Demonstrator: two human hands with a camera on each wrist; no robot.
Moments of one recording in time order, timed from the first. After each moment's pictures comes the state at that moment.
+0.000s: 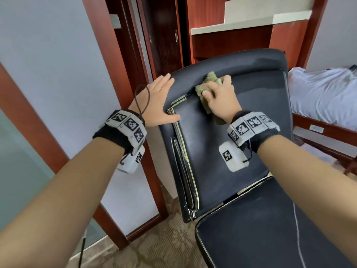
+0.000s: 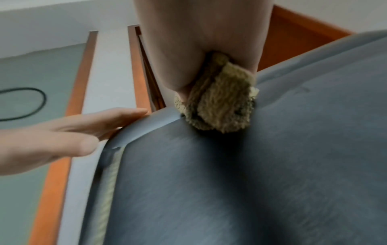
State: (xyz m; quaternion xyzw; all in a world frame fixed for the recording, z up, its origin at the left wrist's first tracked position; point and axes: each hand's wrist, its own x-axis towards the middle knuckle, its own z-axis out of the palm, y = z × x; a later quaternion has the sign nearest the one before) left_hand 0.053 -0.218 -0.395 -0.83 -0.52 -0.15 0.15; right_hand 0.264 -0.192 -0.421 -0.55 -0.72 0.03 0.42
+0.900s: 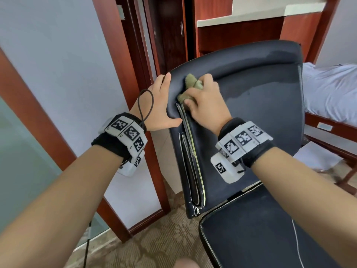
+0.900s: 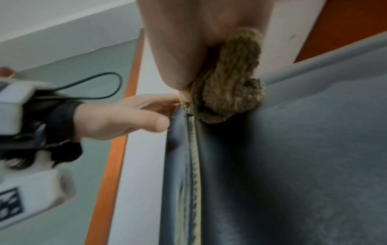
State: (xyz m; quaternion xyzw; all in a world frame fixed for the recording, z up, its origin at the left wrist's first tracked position) left_hand 0.036 -0.227 -0.415 -0.81 -0.54 -0.20 0.11; right_hand 0.205 -0.226 -0.430 -0.46 -0.78 -0.06 0.41
